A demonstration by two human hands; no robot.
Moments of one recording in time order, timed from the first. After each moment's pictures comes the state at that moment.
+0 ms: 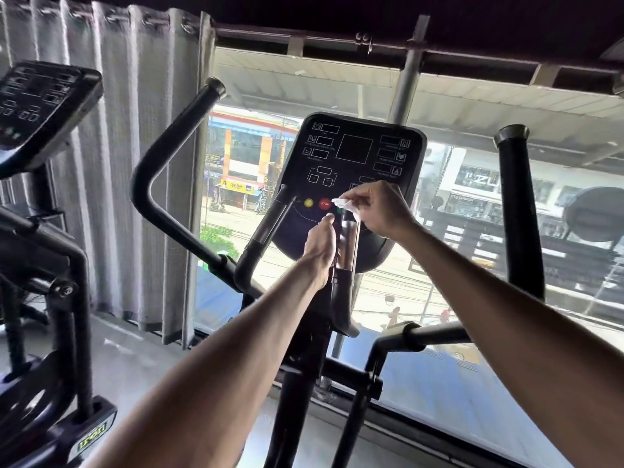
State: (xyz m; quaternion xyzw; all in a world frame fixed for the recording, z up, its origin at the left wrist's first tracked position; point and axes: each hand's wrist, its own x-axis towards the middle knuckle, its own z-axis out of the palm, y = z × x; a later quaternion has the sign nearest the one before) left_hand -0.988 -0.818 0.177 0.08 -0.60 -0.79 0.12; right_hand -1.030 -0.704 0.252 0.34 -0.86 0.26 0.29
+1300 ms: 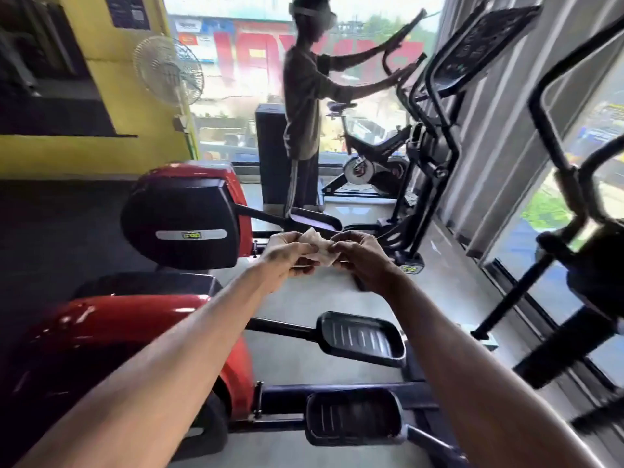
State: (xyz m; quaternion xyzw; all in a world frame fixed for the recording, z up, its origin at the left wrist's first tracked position) left_hand -0.256 -0.755 0.004 0.49 -0.49 -0.61 0.38; right_hand -0.438 -0.742 -0.009 0.47 -0.51 0.48 -0.53
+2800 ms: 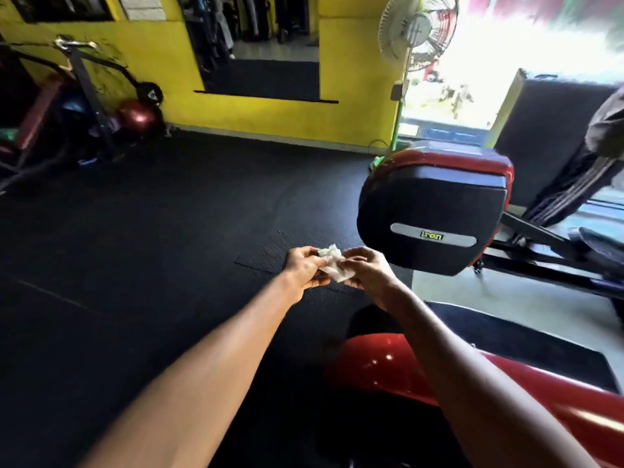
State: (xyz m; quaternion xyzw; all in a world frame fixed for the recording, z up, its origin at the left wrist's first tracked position) left_hand 0.665 -0.970 -0.099 0.65 -0.30 -0.52 0.47; right_hand 0.510 -1.009 -0.115 0.49 -0.46 0.35 -0.65
